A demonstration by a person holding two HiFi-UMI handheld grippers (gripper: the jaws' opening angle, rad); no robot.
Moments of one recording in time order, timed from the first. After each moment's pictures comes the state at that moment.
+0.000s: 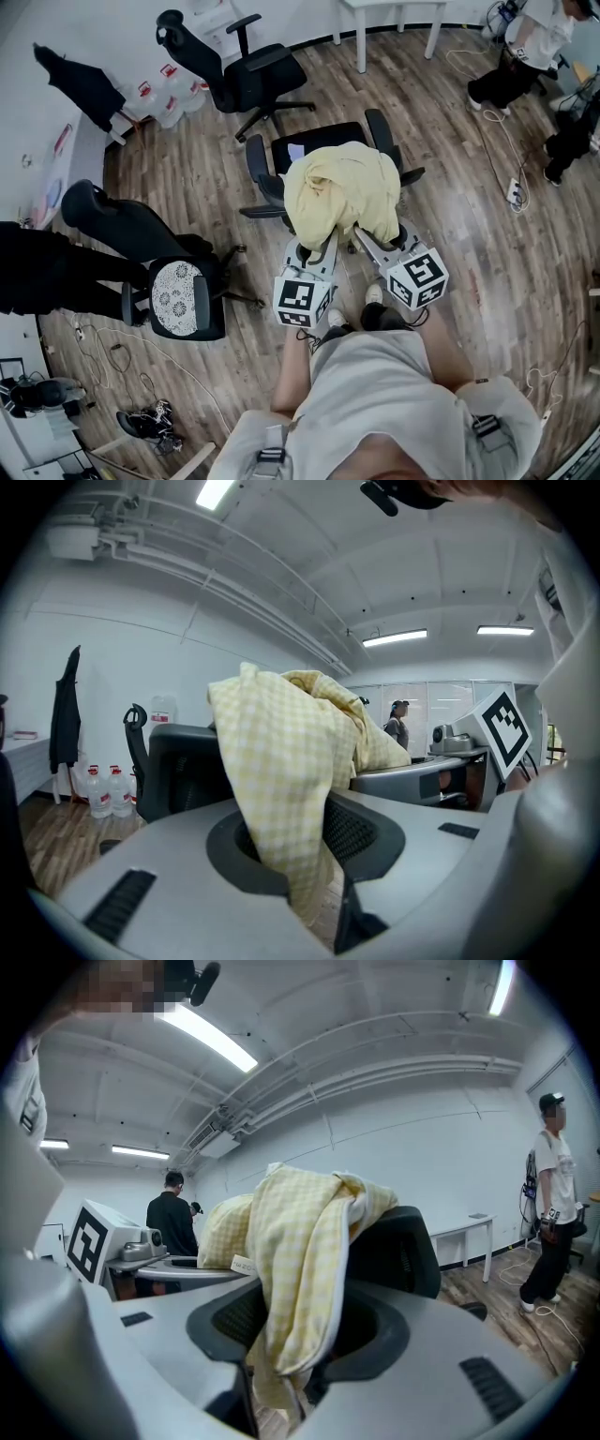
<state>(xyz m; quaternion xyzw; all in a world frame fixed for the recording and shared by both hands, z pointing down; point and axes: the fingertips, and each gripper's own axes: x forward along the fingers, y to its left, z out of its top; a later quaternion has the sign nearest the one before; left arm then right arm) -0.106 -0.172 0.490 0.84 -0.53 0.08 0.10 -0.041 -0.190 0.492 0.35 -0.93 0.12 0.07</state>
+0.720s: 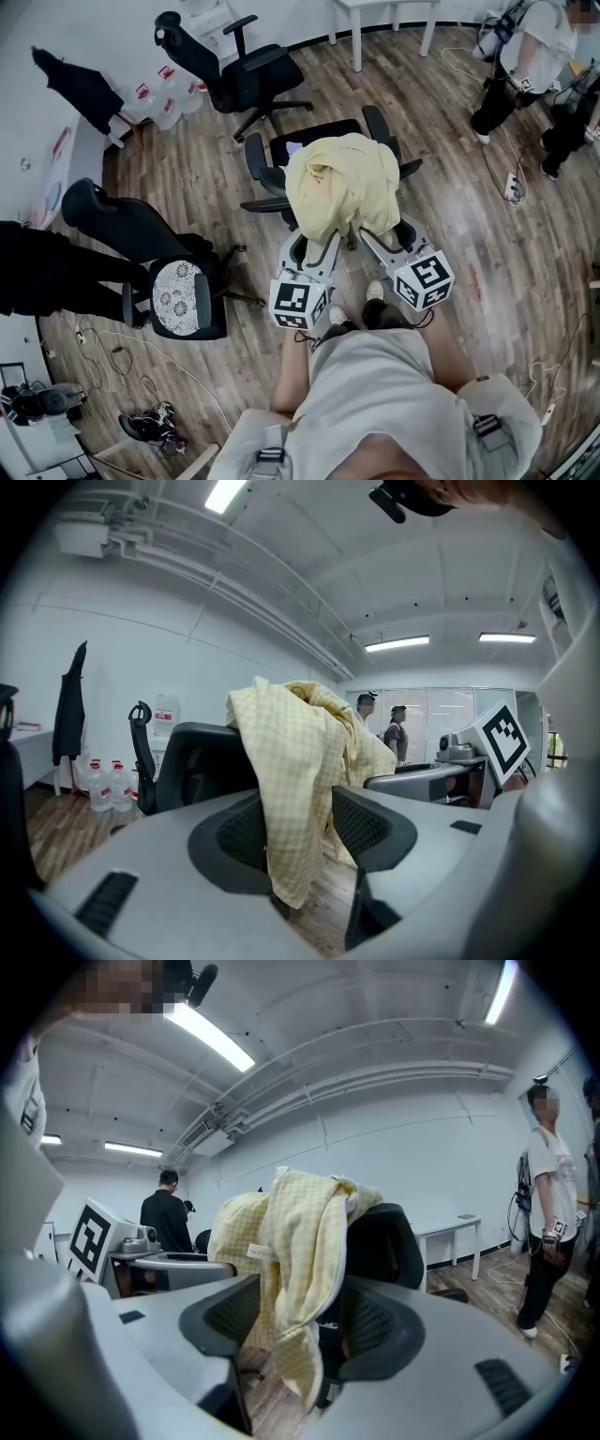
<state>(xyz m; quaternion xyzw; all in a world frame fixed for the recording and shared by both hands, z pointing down) -0.117 -0.147 0.492 0.84 -0.53 0.06 0.11 -0.025 -0.167 0.499 0.37 -0.92 0.12 0.07</state>
